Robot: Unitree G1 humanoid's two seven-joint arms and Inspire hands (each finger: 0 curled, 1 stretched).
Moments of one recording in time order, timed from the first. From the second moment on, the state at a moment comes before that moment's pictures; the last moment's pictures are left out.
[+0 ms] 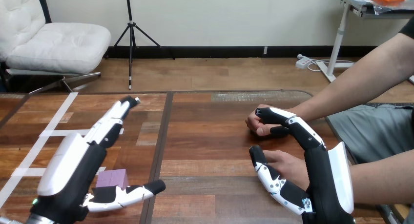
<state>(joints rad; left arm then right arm) 0.22 0.39 0.20 0.13 0.40 -0.83 -0.07 0.30 -0.11 0.12 0.01 -0.53 -0.75 -0.40</state>
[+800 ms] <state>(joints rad) 0.19 0.50 0.15 0.09 0.60 -0.60 -0.12 0.30 -0.11 0.12 0.01 -0.53 -0.75 -0.40</state>
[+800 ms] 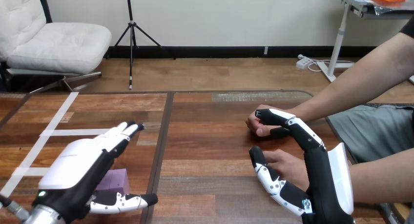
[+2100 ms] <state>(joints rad) 0.05 0.59 -0.04 0.12 0.68 -0.34 -0.20 0.31 -0.12 0.12 0.01 -0.53 -0.74 -0.39</state>
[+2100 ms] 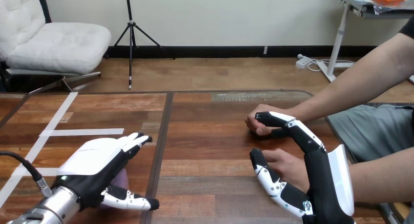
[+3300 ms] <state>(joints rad) 0.04 0.63 -0.06 0.12 0.68 -0.28 -0.23 0.31 -0.12 0.12 0.01 -0.53 -0.73 -0.38</state>
